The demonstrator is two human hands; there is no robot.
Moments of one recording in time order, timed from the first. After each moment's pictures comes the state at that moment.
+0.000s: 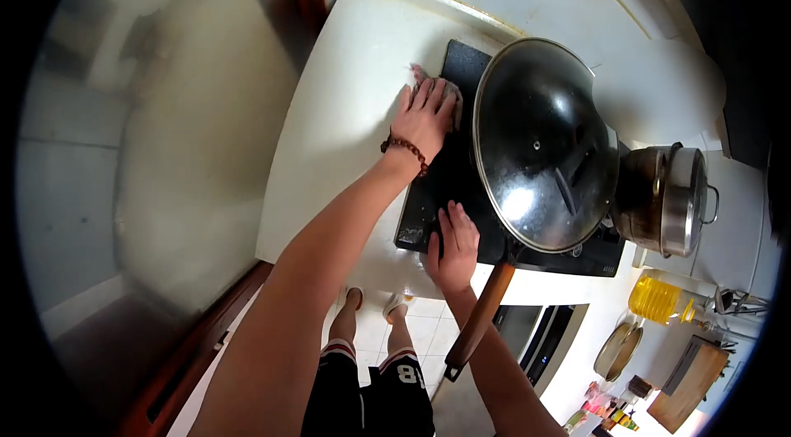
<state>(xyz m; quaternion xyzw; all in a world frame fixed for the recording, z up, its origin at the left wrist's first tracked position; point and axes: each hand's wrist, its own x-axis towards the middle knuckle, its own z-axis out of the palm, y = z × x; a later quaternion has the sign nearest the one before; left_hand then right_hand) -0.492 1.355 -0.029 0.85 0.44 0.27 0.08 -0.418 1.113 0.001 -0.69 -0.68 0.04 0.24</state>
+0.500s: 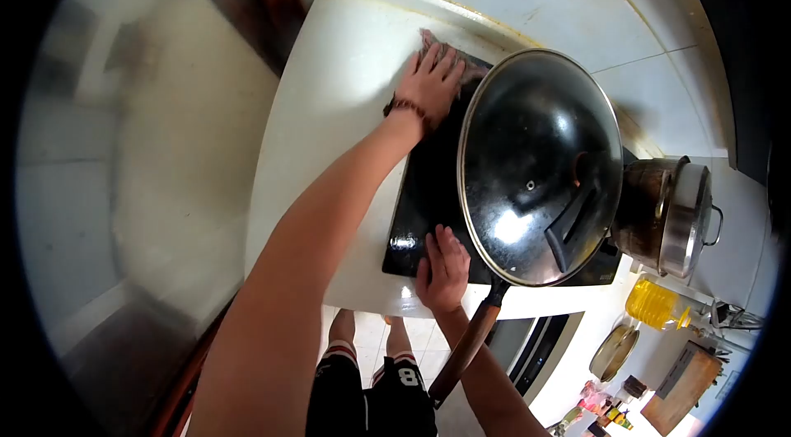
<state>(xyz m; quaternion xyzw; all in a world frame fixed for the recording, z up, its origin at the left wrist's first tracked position) -0.445 1.446 -0.028 0.90 0.41 0.15 0.06 -0.409 1.121 0.003 -0.69 -0.68 0.07 0.23</state>
